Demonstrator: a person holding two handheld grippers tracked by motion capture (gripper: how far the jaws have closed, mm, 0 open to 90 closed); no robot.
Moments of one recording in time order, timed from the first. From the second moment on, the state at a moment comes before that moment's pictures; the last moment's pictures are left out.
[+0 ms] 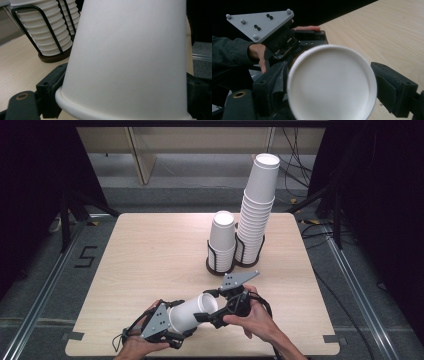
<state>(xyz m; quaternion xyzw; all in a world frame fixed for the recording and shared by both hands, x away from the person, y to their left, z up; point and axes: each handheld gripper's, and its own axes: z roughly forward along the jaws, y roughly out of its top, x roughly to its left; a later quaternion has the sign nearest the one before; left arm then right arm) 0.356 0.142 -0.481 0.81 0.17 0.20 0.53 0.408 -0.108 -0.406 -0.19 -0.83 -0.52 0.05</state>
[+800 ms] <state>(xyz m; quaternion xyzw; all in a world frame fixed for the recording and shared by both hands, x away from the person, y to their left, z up) 0.353 0.135 -0.483 0.86 0.13 0.20 0.45 0.399 -0.105 -0.404 -0.12 -0.90 -0.42 0.02</state>
